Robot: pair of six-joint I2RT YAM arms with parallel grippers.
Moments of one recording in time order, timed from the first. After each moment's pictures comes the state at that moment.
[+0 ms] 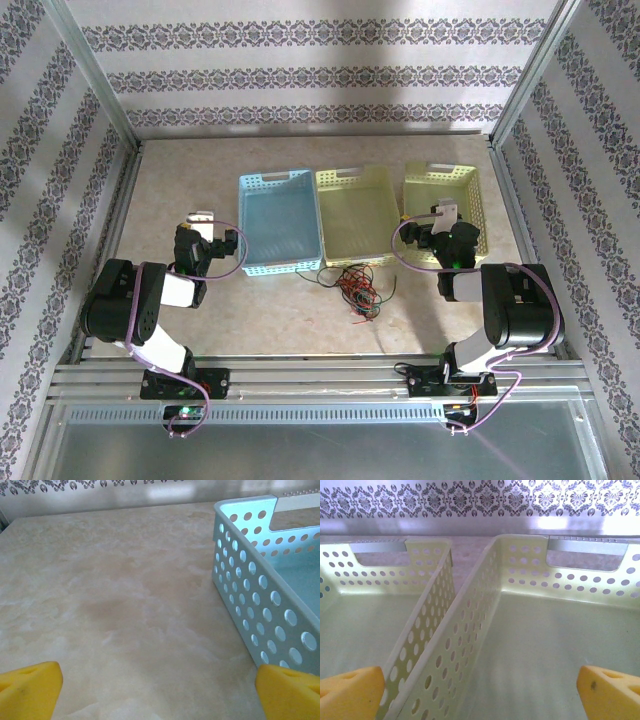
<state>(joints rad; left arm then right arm) -0.04 1.59 0.34 0.92 -0.07 0.03 -0.05 1.54 0.36 0.92 -0.25 0.03</state>
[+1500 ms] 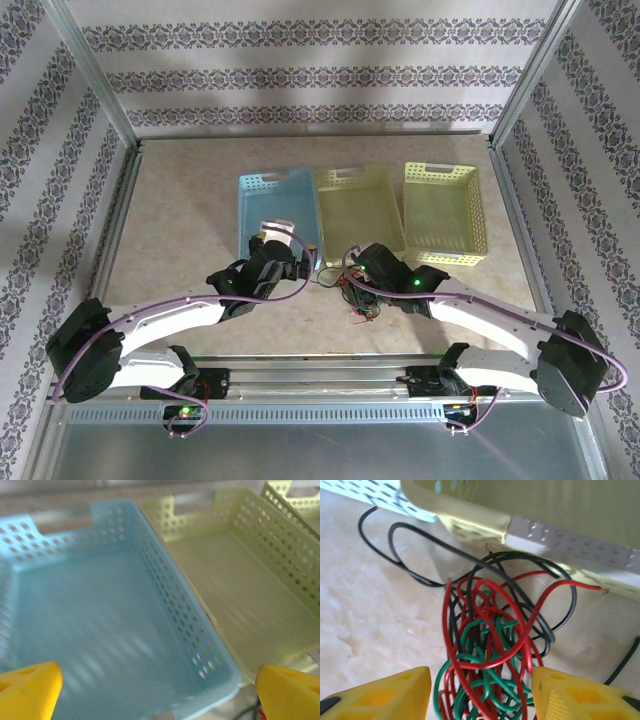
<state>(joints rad) -0.86 1.26 0.68 0.01 -0.46 -0.42 0.83 1.14 0.69 -0.57 0.08 0.39</state>
